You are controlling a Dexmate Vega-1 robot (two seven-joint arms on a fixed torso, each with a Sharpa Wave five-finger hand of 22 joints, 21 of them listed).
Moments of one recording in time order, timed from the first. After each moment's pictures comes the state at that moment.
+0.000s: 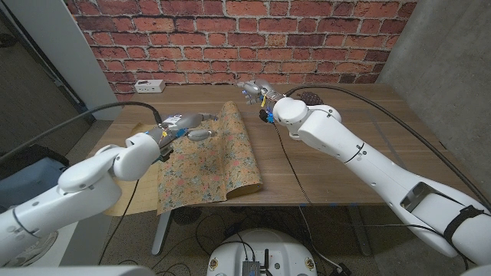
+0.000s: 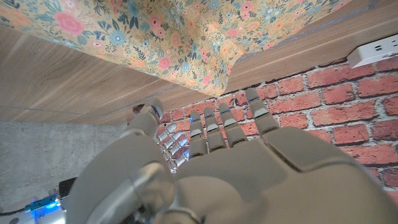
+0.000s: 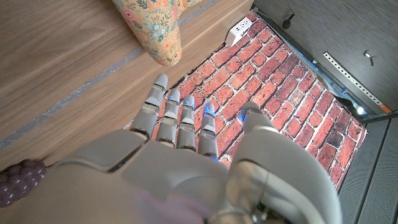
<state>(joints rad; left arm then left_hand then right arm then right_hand) 1.36 1.09 0.13 -2.39 0.48 0.49 -0.07 0.46 0.07 0.62 -0.15 0.18 0.25 -0.02 0.18 0.20 0.24 -0.03 0.20 0.22 0.22 0.00 0.18 0.18 0.17 0.21 0.41 0.19 -0.54 -0.46 -0.77 -1.98 0.34 -0.68 -0.31 0.55 0.18 0.33 -0.14 0.23 0.36 0.03 0.22 0.19 0.39 0.14 0.22 0.21 0.36 0.13 0.23 0.26 0.47 0.16 0.20 0.18</state>
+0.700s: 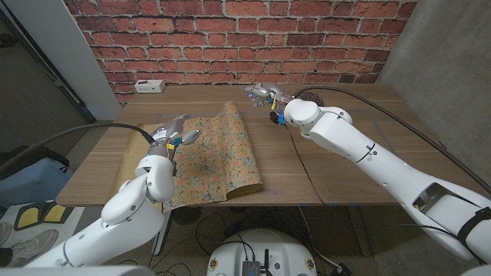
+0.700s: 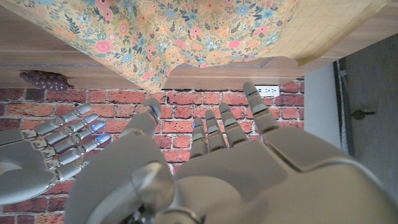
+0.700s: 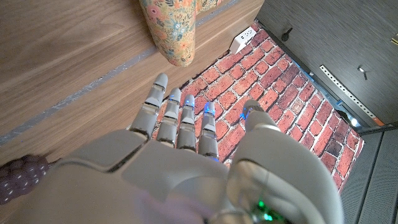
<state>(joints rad) 1.29 0.83 0.40 -2.53 0.52 1.15 0.23 0.47 0.06 0.57 -0.16 0.17 0.16 0.01 0.18 0.19 0.20 0.00 0.20 0.22 0.23 0.03 0.19 0.18 0.24 0.21 0.43 0.19 -0.54 -0.53 -0.75 -1.93 0.31 -0.59 -0.17 0.55 0.18 0.34 -0.13 0.23 0.37 0.04 0.22 0.19 0.40 0.14 0.22 0.21 0.38 0.12 0.24 0.27 0.47 0.16 0.21 0.18</state>
